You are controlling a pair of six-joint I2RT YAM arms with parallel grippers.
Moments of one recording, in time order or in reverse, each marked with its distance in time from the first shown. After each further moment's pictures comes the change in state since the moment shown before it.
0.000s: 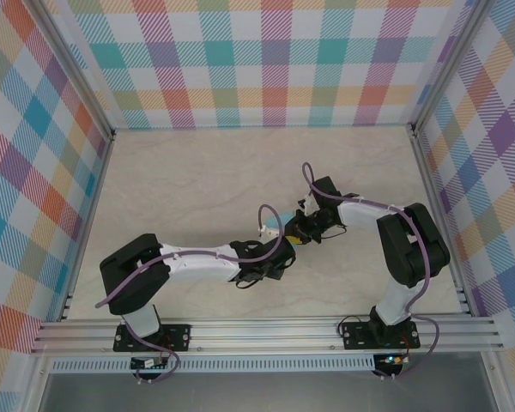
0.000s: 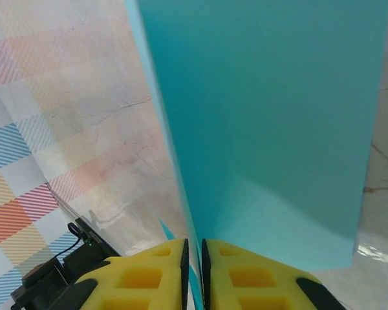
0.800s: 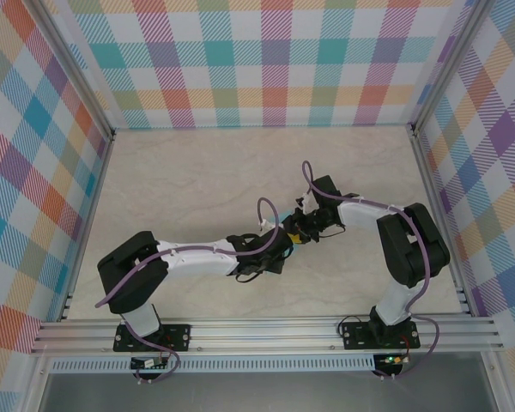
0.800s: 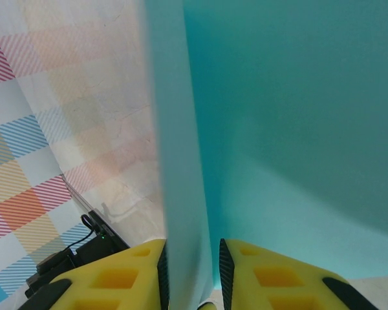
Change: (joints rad) left arm 0.048 0.012 0.035 0.016 0.071 0.047; right arm 0.000 0.000 0.000 0.042 -0.049 0.005
